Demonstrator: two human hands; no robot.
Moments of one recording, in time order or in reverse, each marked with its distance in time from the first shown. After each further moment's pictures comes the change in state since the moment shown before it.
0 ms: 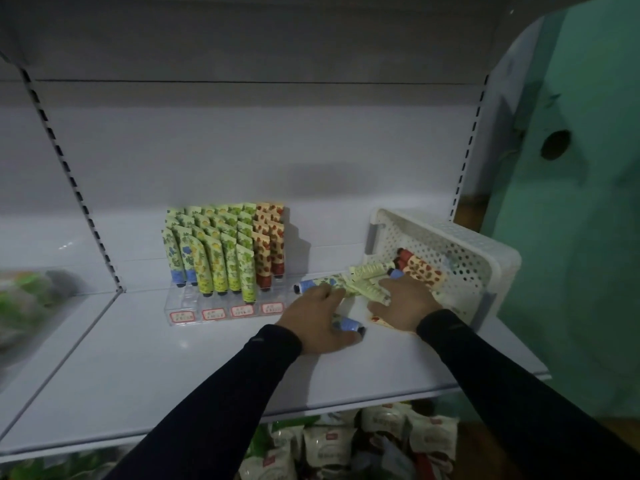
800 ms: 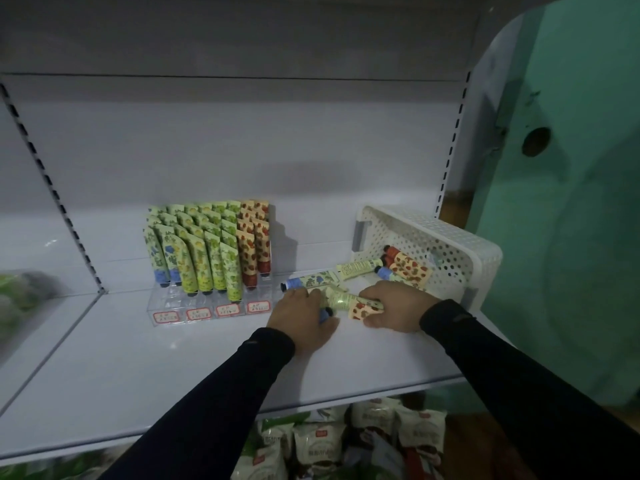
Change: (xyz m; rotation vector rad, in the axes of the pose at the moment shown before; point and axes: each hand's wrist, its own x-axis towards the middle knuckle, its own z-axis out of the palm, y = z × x) left_hand 0.008 0.001 0.017 0.073 0.098 -0.148; right_hand -0.013 0.010 -0.021 -0.059 -0.218 -0.262
